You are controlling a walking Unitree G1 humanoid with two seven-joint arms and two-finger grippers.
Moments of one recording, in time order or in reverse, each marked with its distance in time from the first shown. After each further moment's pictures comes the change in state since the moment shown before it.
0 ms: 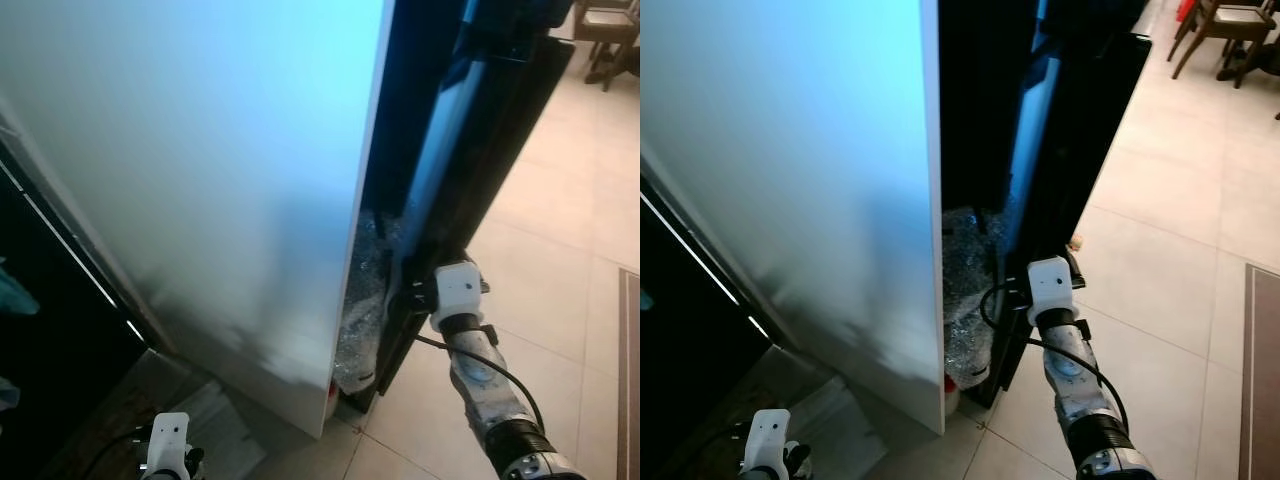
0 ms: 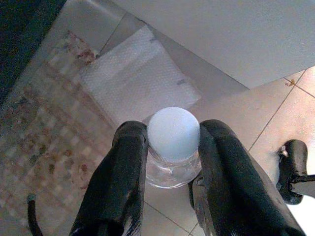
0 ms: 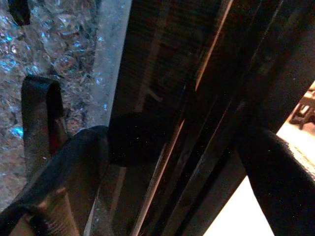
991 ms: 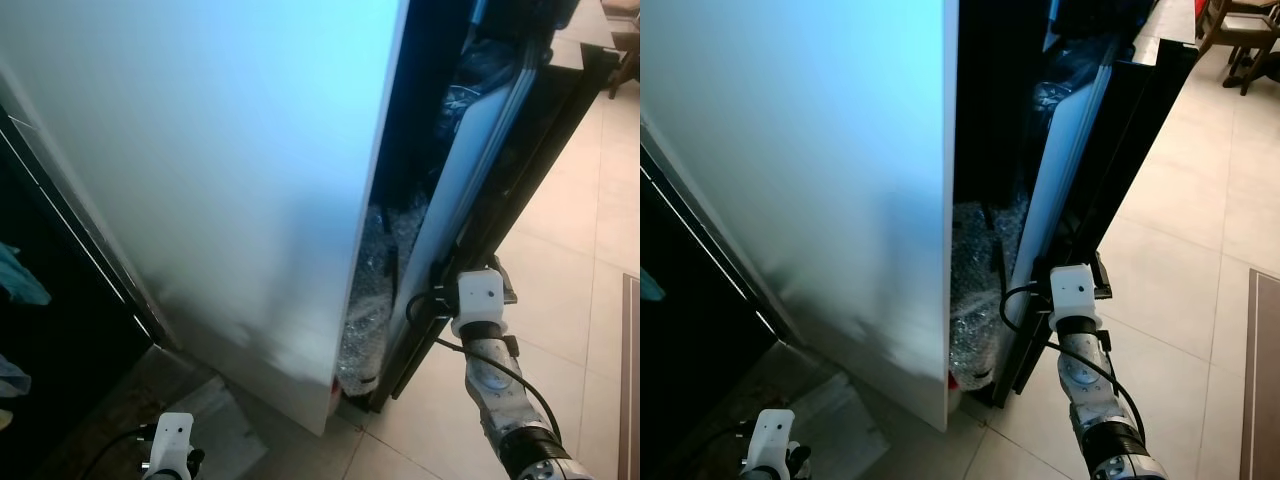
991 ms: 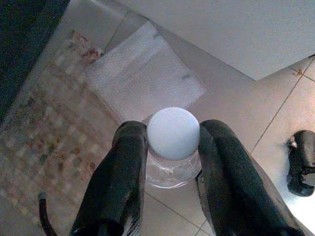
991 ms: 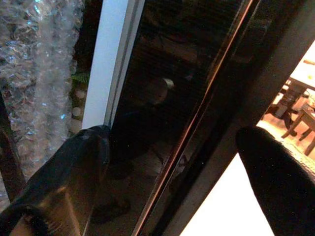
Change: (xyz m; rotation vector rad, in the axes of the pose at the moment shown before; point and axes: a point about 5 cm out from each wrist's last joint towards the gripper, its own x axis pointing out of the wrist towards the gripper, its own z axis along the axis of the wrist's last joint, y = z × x) left arm 0.000 -0.002 0.000 0.060 0.004 0.002; right arm -0.008 -0.020 -0.011 -0.045 0.036 -0.133
